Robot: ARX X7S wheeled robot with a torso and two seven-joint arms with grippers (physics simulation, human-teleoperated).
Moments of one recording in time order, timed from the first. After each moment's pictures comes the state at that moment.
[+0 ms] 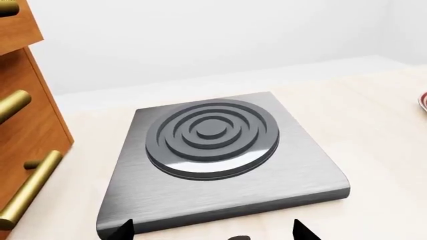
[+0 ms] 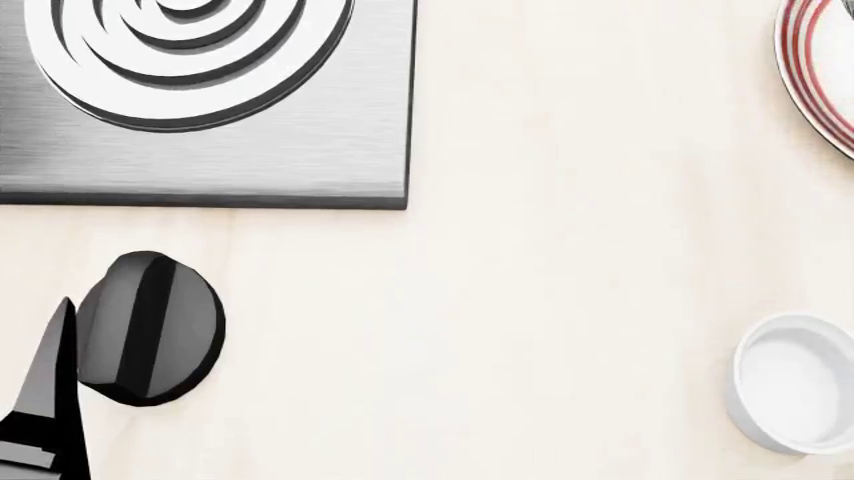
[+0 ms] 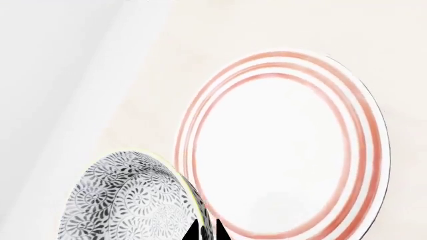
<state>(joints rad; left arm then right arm) -1.15 -1.18 1.49 0.96 -0.90 0.00 -1.27 1.58 1.00 -1.11 0.28 2.32 -0.03 0.85</state>
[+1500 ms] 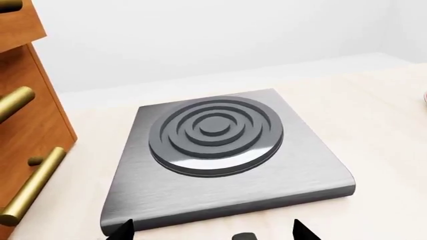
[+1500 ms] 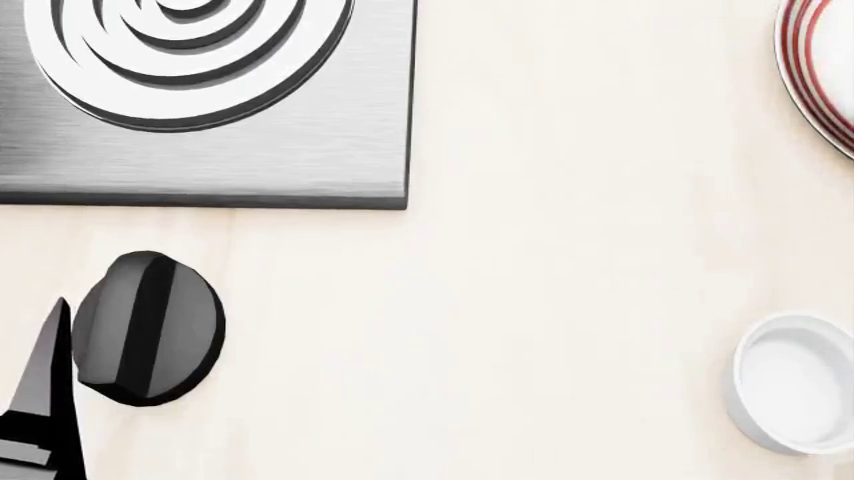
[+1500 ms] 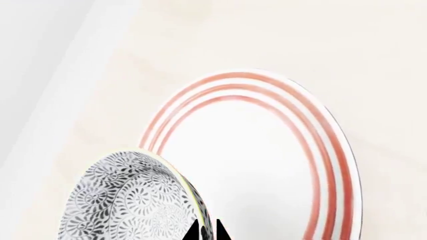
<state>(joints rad) -1.13 -1.19 1.48 0.95 -0.90 0.01 -1.26 1.62 0.88 -1.15 0.61 2.28 0.08 0.79</state>
